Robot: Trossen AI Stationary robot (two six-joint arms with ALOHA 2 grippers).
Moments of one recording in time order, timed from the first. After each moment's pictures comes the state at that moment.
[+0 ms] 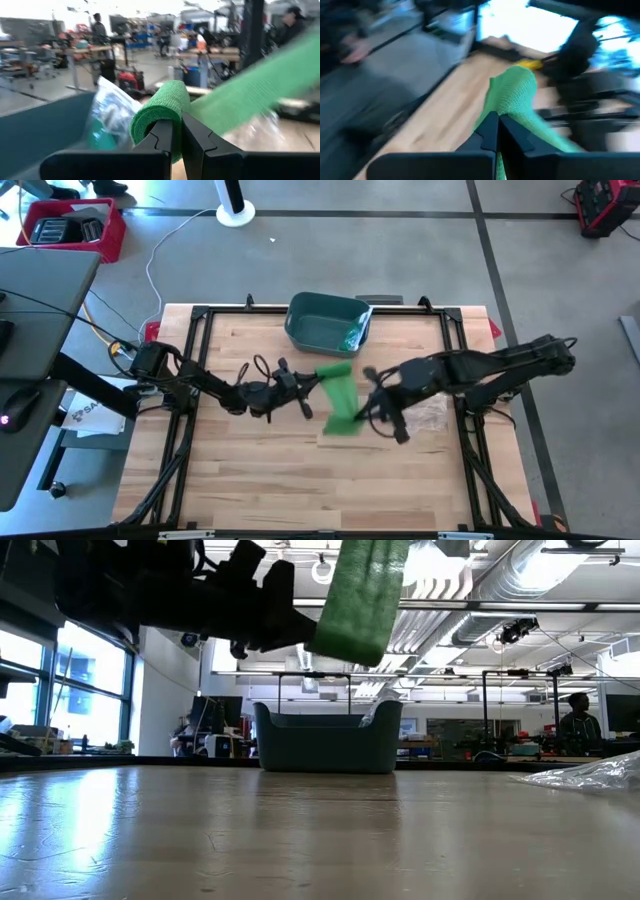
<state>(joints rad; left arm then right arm) -0.15 1.73 0.60 1.19 -0.66 0.05 0.25 1.29 1.22 -0.38 -0.16 -0.18</state>
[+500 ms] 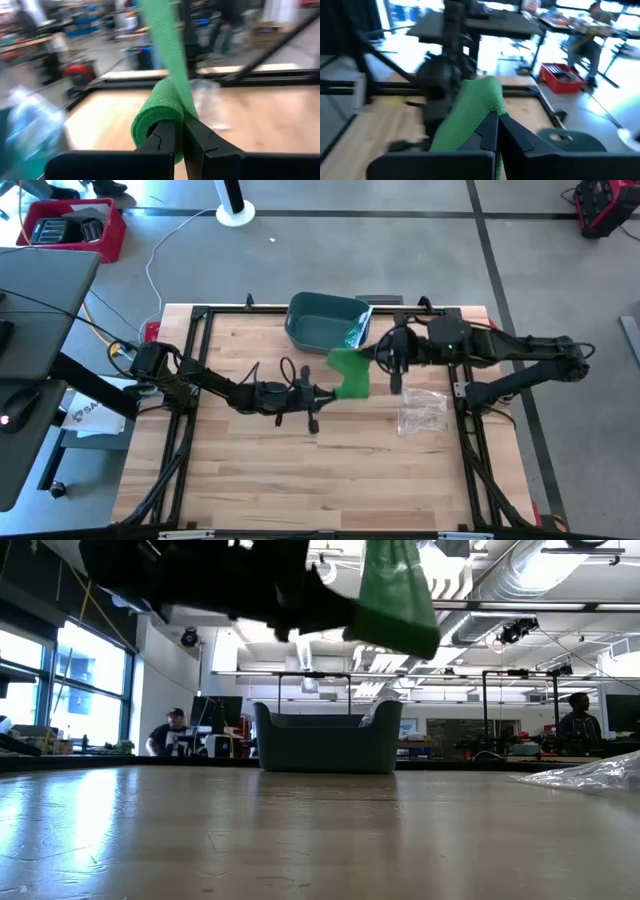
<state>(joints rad) -0.16 1.73 0.77 0.87 -0.36 0.09 0.03 1.14 1.22 -0.32 0.13 -0.08</state>
